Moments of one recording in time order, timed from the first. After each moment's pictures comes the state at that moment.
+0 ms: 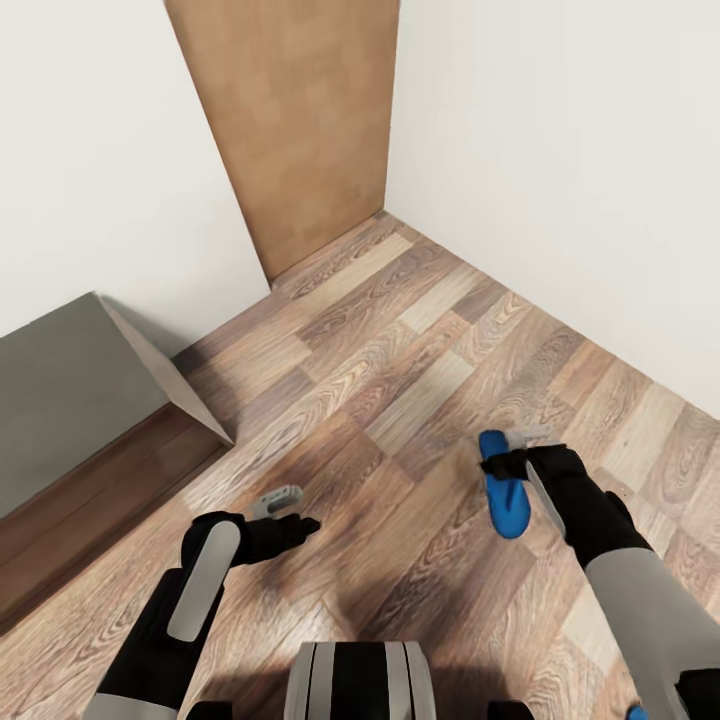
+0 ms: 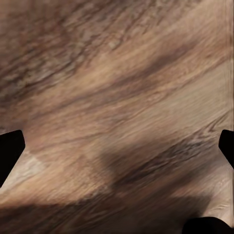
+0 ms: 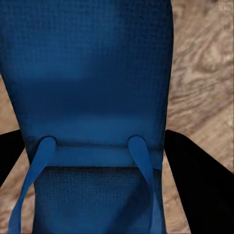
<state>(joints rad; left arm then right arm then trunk) -0.44 -0.07 -0.10 -1.39 0.80 1.00 0.48 -0.82 -0.19 0.10 -0.93 0.04 0.78 0.11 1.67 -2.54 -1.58</state>
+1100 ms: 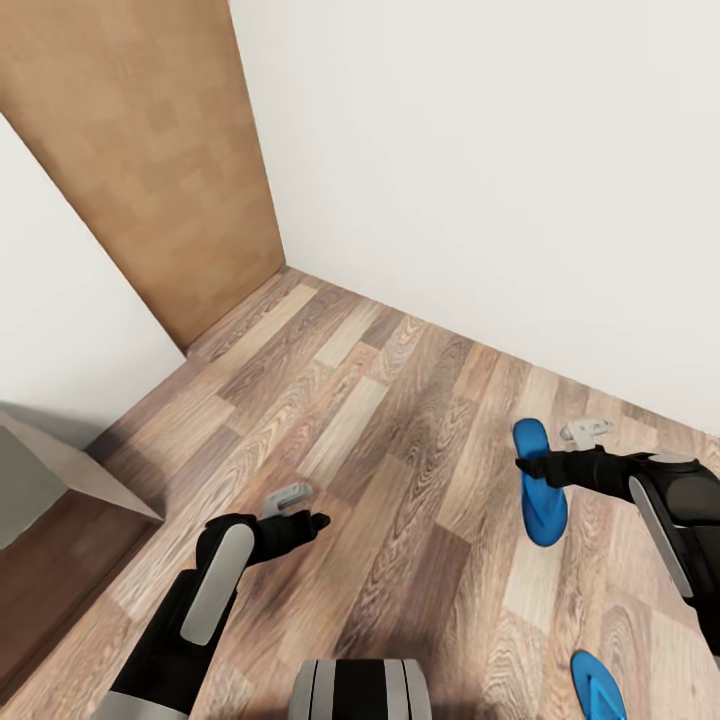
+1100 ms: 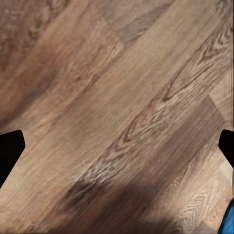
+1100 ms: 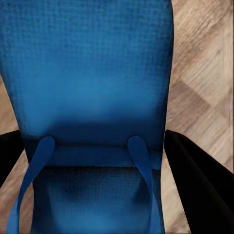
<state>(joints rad) -0.44 -0.08 -0.16 -1.37 0.80 0.90 0.47 -0.54 -0.40 -0.04 -1.60 -0.03 1.02 0.45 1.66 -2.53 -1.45</state>
